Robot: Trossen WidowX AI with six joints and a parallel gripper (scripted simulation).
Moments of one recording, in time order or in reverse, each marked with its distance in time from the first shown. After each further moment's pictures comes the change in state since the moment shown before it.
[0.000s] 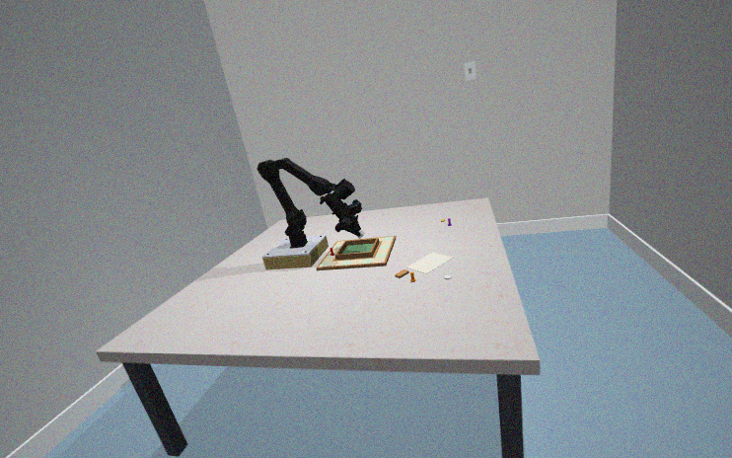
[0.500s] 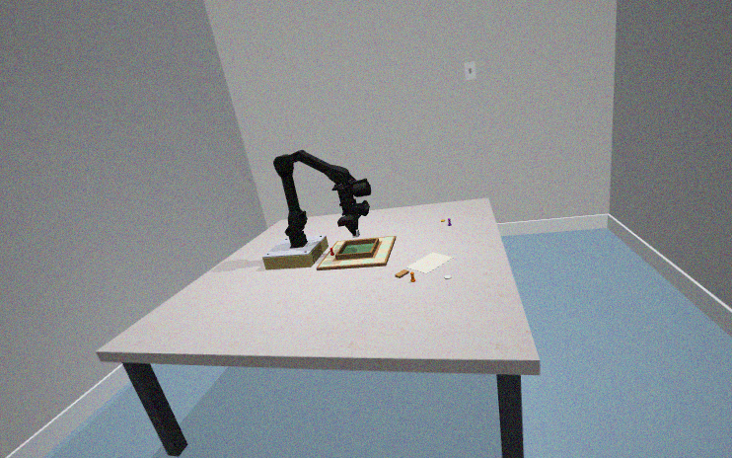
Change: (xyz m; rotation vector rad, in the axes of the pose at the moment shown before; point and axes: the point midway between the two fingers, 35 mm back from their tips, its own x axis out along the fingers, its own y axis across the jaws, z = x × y) arm -0.010 0.001 -0.001 0.003 0.464 0.003
